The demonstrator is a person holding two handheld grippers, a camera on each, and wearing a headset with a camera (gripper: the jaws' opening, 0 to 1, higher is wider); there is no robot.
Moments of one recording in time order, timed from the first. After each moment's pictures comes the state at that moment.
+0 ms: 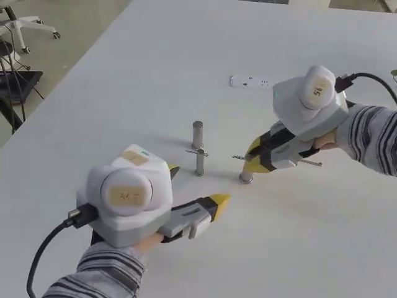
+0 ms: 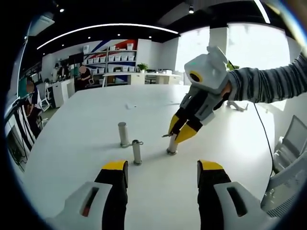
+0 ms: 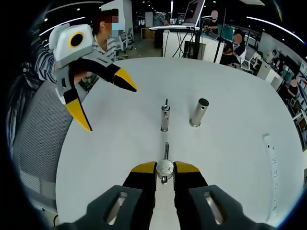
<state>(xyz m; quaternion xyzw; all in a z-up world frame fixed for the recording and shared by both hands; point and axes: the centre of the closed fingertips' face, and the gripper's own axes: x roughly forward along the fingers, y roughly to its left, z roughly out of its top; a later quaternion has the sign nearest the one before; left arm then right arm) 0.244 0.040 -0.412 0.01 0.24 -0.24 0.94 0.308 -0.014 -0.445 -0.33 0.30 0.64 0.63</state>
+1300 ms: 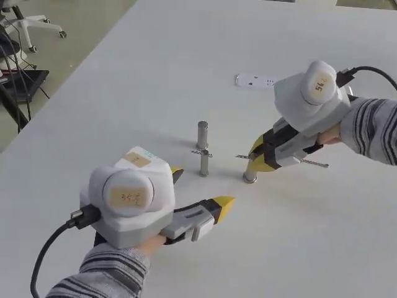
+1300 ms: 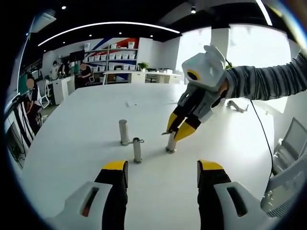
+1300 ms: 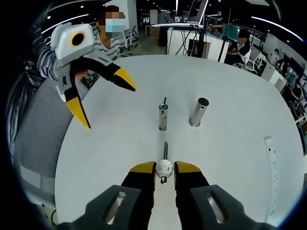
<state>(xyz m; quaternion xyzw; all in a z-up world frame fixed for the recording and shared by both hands) 0.244 0.043 -0.415 0.00 0.24 -0.24 0.94 0.316 -0.014 -0.448 -0.34 0.31 0.65 0.61</state>
